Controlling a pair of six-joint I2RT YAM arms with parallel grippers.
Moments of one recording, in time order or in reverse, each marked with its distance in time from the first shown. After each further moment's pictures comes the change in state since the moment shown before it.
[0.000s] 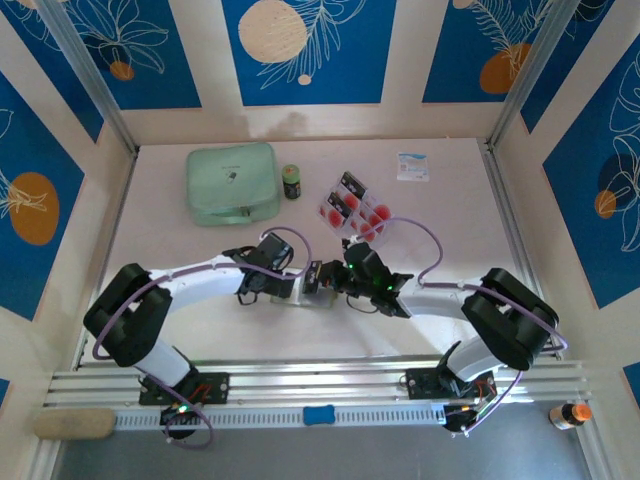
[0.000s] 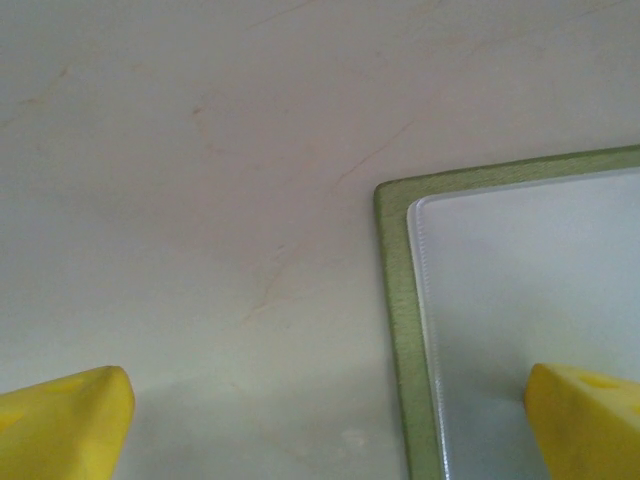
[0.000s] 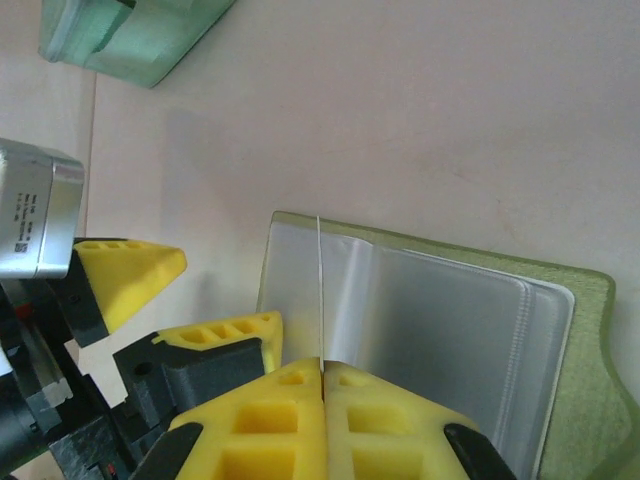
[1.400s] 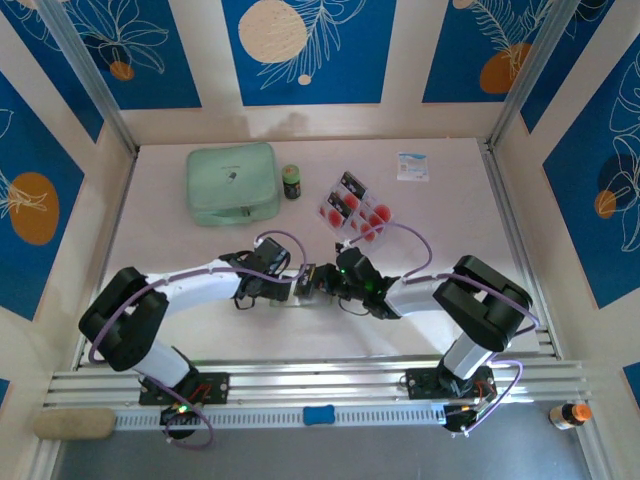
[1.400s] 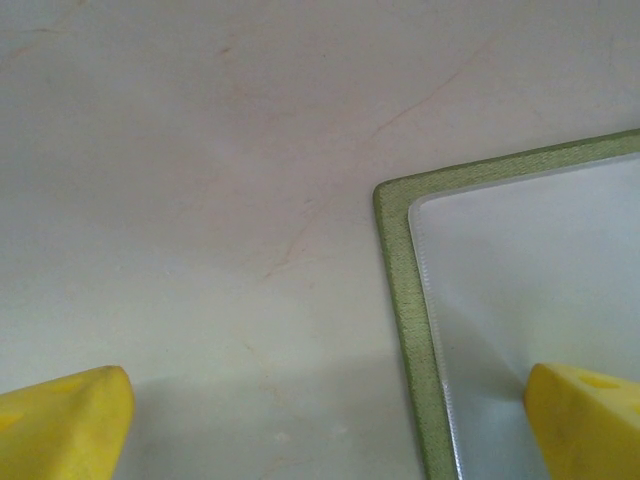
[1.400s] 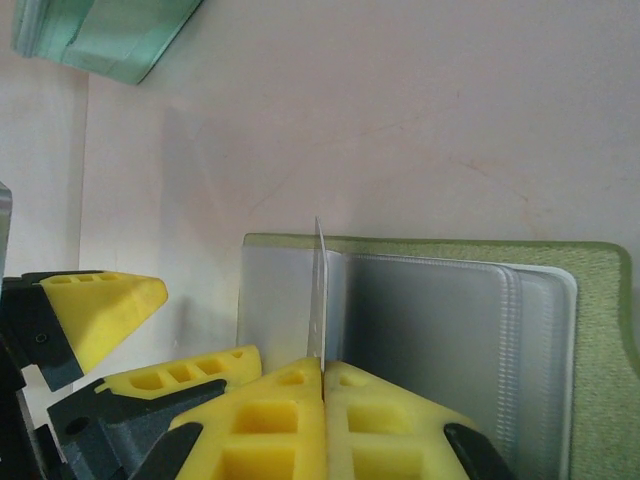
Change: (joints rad) left arm 0.000 -0.034 -0.045 0.007 0.000 -0.058; right arm 0.032 0.146 -0.003 0.163 0.019 0.041
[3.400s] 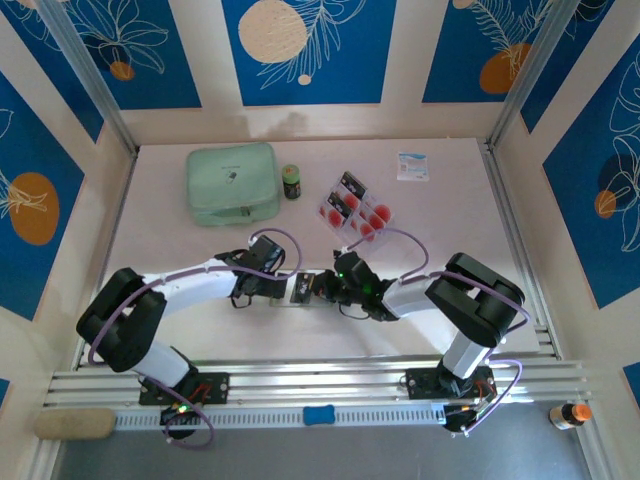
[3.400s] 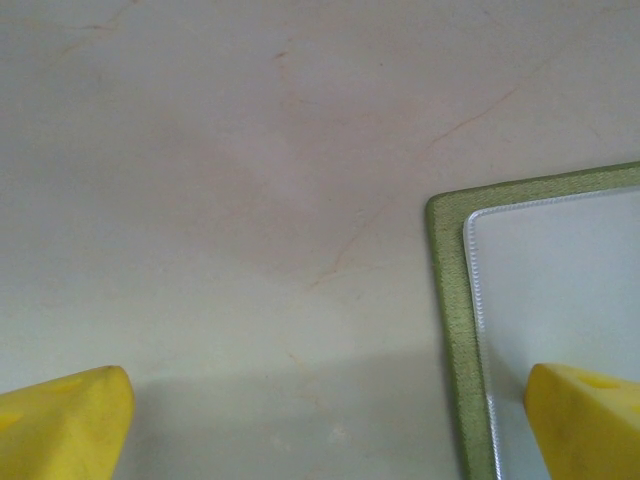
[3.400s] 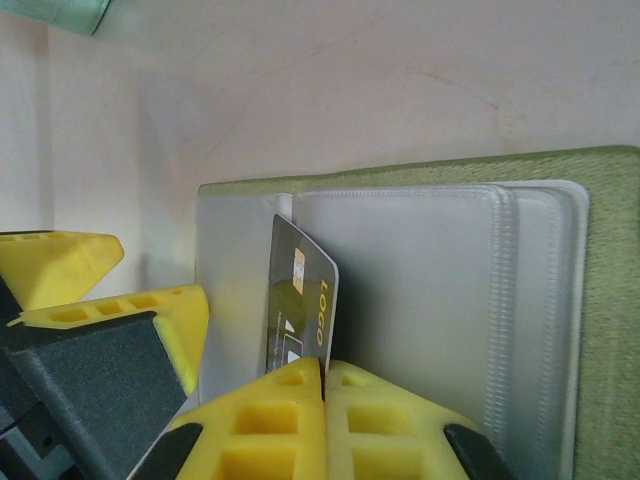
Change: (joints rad) left arm 0.048 -0.005 -0.013 0.012 0.002 0.000; right arm 0.008 0.043 -0.006 -0.013 -0.054 0.021
